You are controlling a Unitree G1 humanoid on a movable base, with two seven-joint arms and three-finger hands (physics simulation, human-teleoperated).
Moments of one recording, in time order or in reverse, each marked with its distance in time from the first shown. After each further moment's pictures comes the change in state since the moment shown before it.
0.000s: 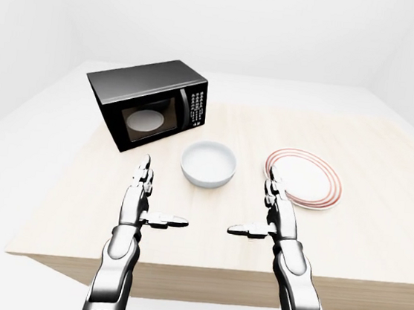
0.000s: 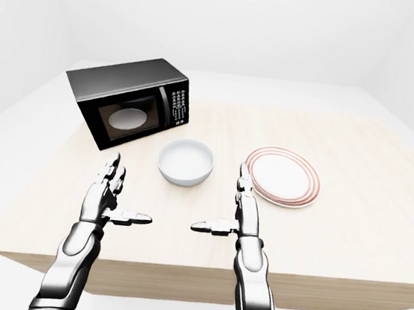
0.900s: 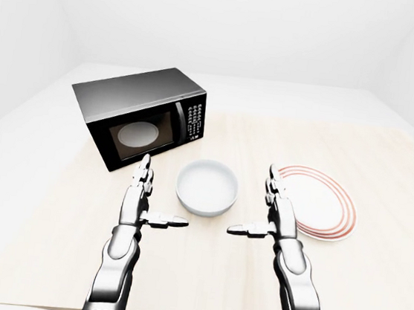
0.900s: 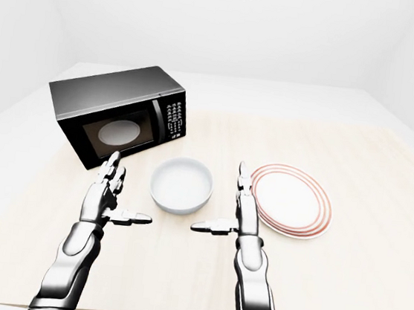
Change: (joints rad) left arm 0.000 0.000 0.000 0.000 0.000 0.000 0.000; right arm -0.004 -0.006 0.007 -0.011 -0.054 0.003 -0.003
